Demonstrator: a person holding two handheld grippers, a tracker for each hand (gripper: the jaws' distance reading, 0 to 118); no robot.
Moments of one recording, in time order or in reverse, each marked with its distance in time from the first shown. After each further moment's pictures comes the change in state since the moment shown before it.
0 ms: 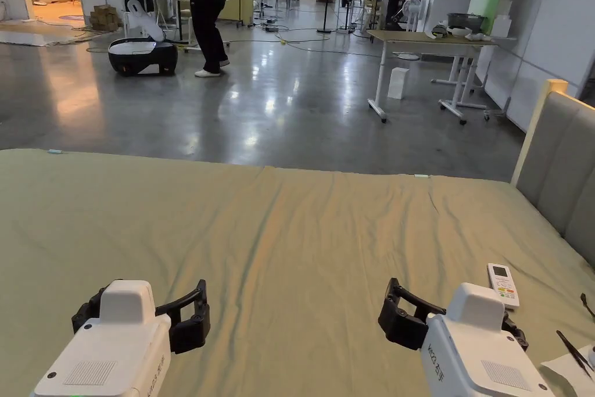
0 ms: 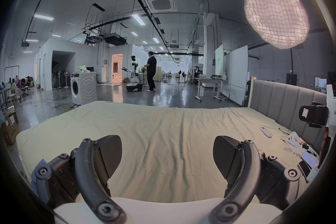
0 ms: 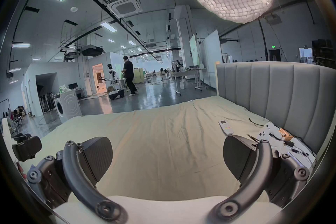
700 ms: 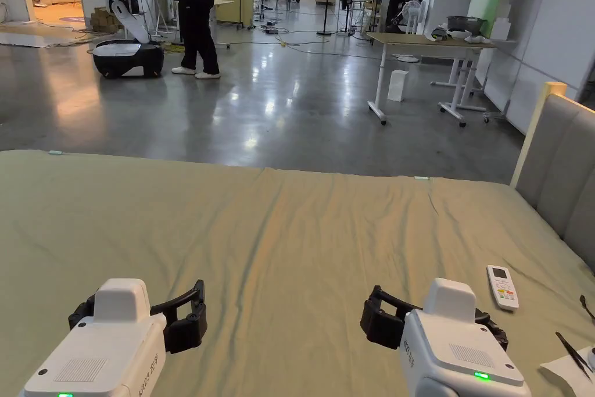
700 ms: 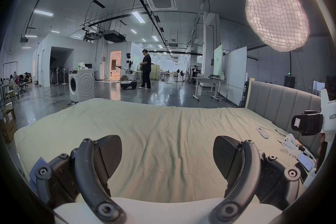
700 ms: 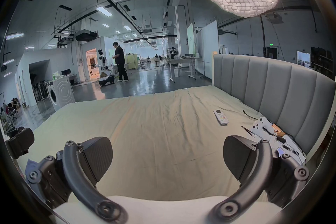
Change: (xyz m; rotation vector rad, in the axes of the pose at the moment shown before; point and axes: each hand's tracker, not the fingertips) left arm -0.006 0.008 0.004 -0.012 -0.024 0.023; right arm -0.025 0.003 -0.005 -0.124 -0.051 0.061
